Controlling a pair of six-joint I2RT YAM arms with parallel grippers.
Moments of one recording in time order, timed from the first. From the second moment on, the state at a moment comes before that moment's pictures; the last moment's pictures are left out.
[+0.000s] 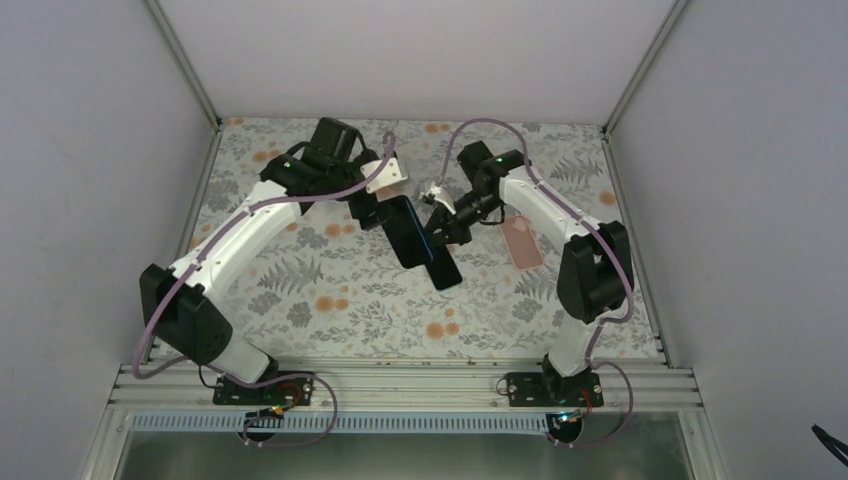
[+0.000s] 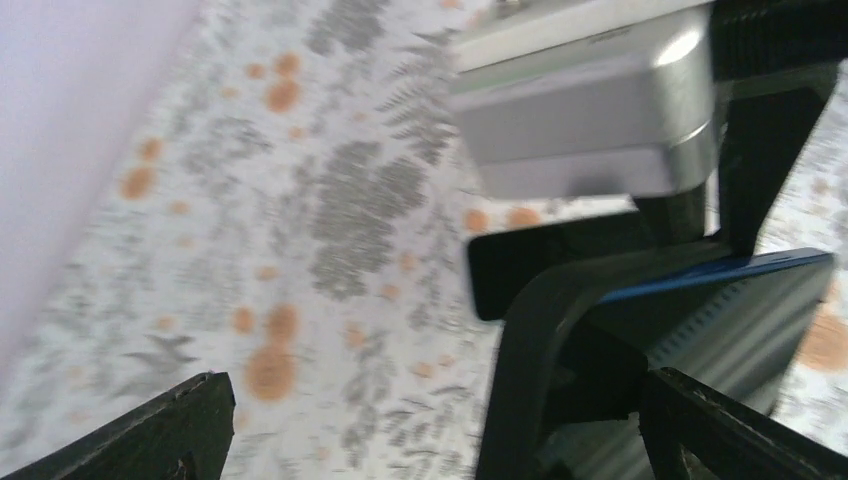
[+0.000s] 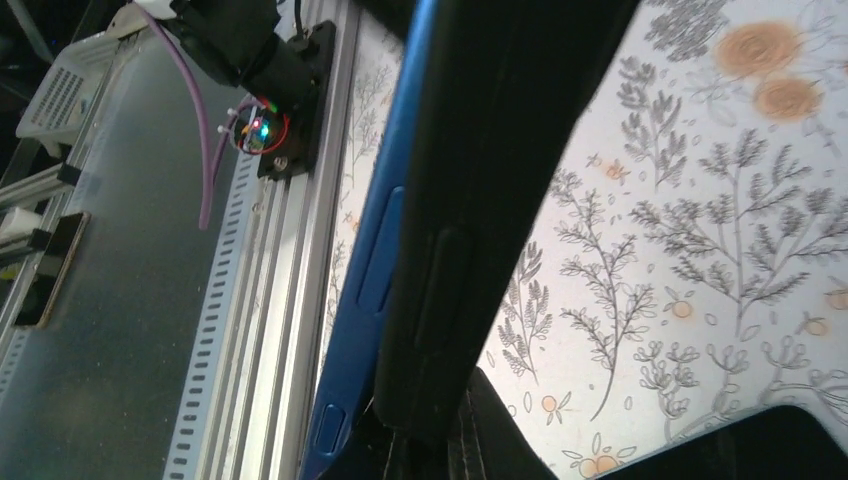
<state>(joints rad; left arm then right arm) -0.52 1.54 1.48 -0.82 0.41 0.66 0.49 1.83 1.54 -1.18 -0.95 -0.89</state>
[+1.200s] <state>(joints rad) -0.68 1.54 1.19 0.03 -0.07 0.56 0.27 2.14 1.94 -0.66 -0.85 0.04</state>
